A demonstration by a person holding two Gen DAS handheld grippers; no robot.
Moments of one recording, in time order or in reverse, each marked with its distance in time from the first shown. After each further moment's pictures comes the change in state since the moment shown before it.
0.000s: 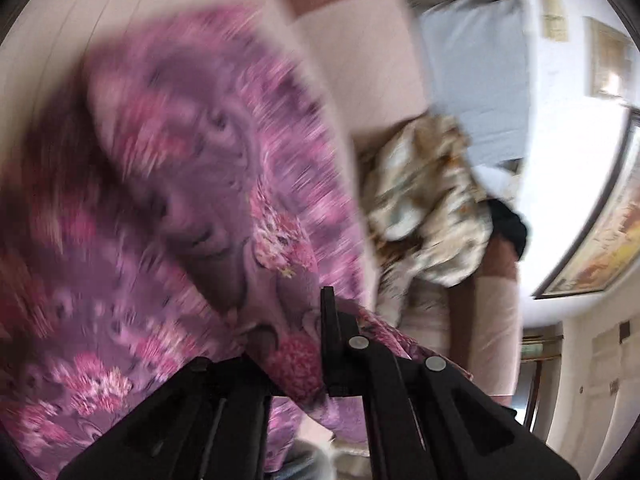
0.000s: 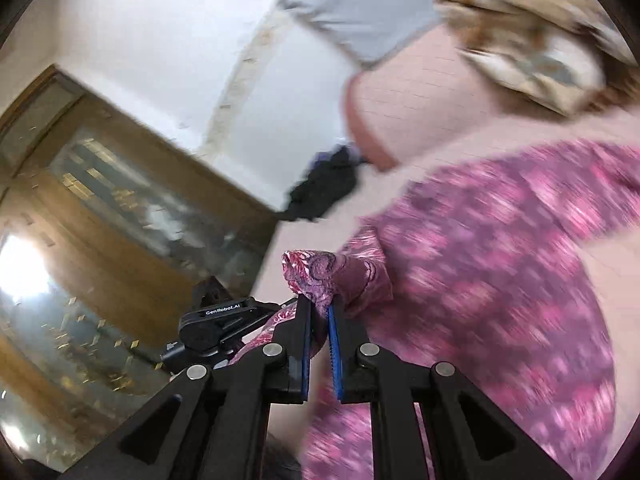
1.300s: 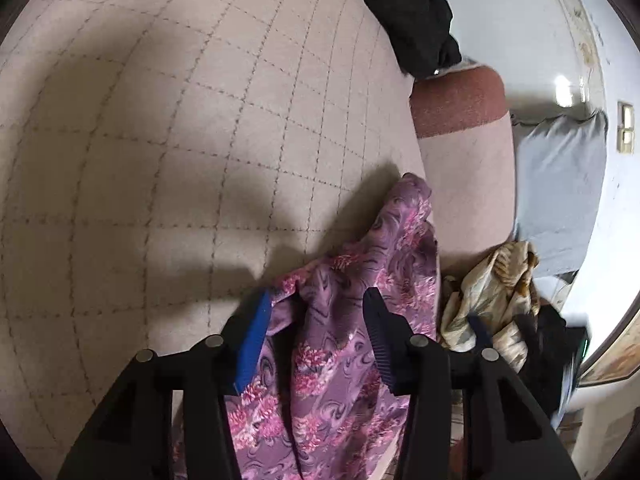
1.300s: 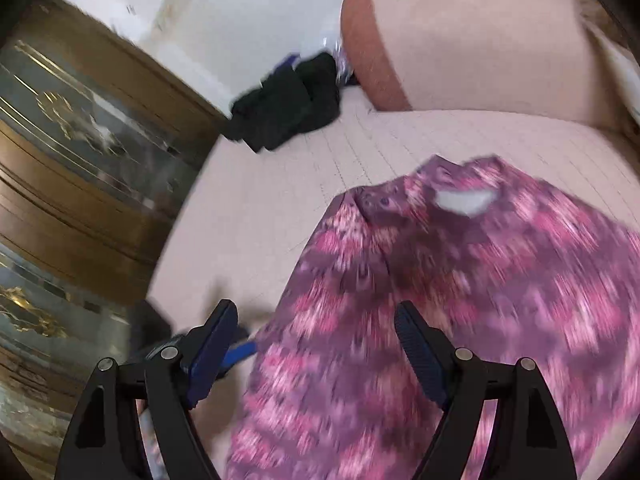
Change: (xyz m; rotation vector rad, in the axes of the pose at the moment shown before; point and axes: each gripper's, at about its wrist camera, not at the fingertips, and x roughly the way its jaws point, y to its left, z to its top) left arm -0.050 0.098 0.131 -0.147 -0.244 0.143; right arm 0.266 0.000 0.105 -0.232 0.430 -0.189
